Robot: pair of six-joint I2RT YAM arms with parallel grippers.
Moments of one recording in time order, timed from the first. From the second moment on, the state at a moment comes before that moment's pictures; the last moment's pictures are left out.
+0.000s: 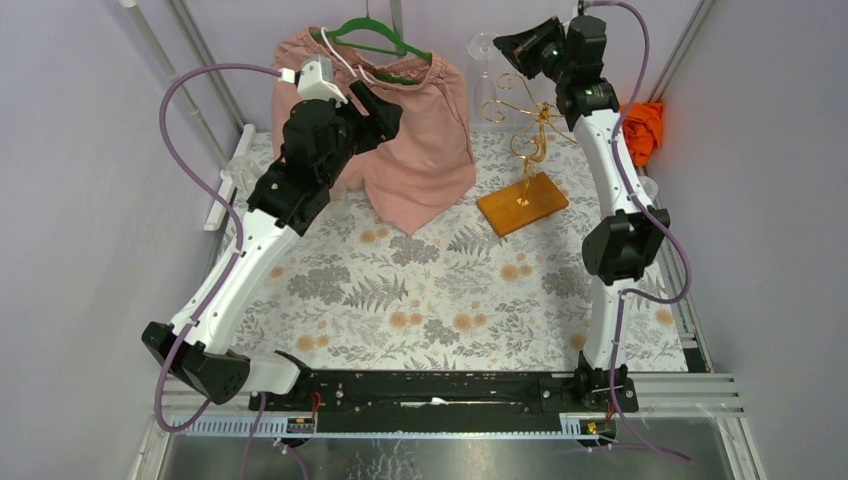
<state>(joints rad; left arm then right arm) -0.48 1.35 1.57 -0.31 -0.19 -0.63 0.16 2.09 2.28 -0.25 -0.35 1.10</state>
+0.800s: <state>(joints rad) -0.48 1.35 1.50 -0.27 -0.19 -0.61 0.16 1.71 1.95 0.21 -0.41 1.14</state>
